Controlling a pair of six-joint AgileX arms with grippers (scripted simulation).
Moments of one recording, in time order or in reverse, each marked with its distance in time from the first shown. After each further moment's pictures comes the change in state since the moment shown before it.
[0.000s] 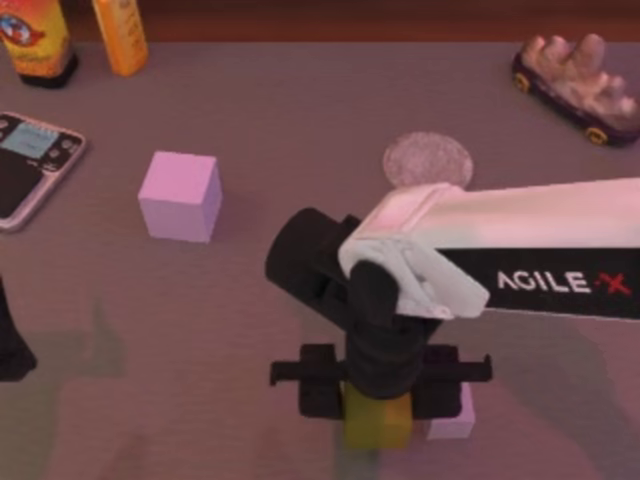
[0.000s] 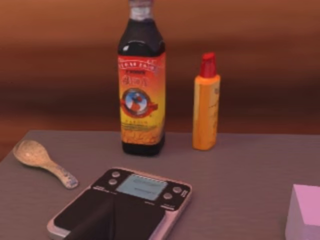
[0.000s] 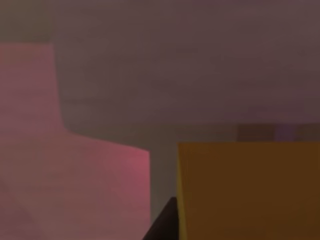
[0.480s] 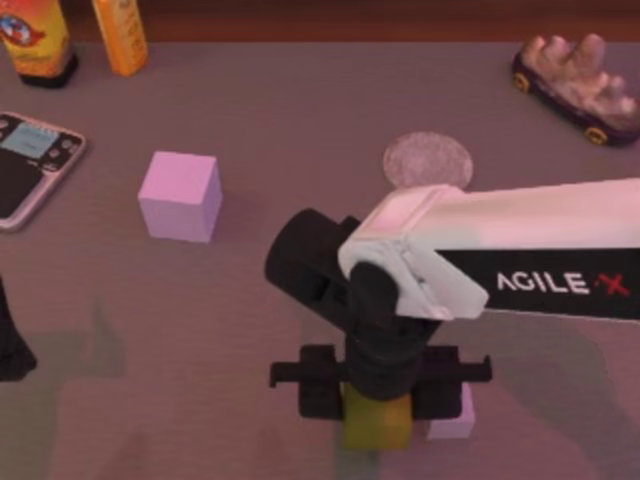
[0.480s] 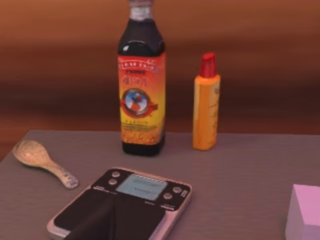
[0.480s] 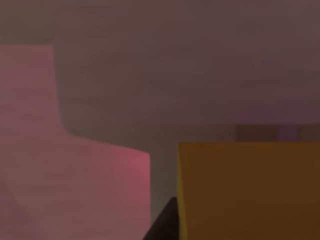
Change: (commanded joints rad) left arm 0.000 0.000 0.000 0.000 0.000 0.000; right arm 0.000 0.000 0.000 0.000 0.000 0.000
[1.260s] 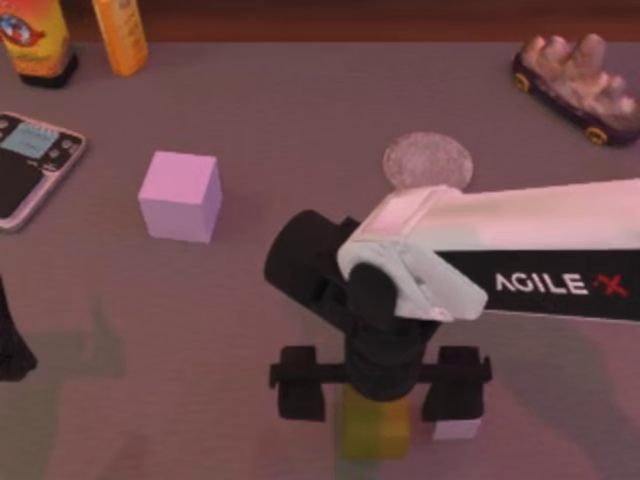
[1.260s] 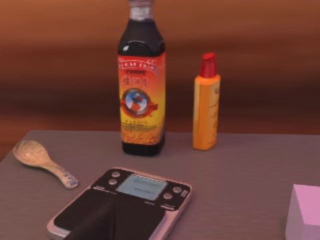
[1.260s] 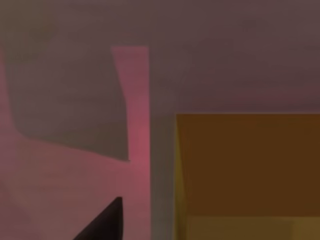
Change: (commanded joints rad) left arm 0.000 0.000 0.000 0.000 0.000 0.000; right arm 0.000 0.000 0.000 0.000 0.000 0.000
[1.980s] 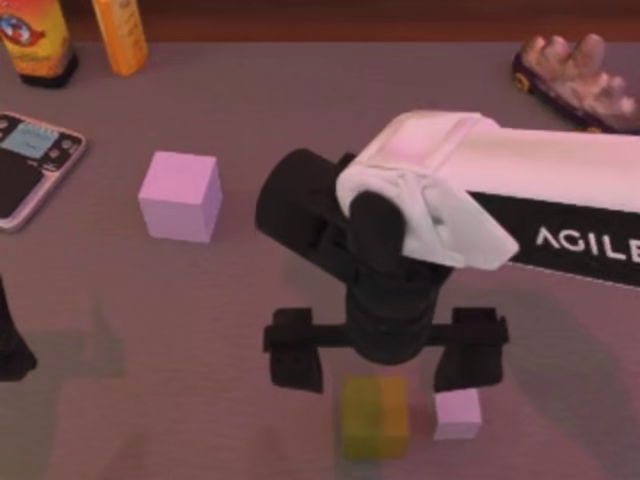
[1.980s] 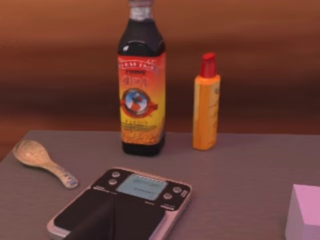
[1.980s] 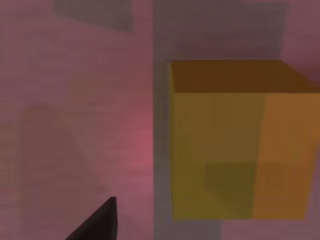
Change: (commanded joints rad) left arm 0.000 0.000 0.000 0.000 0.000 0.000; right arm 0.009 -0.088 0.156 -0.247 -0.001 0.001
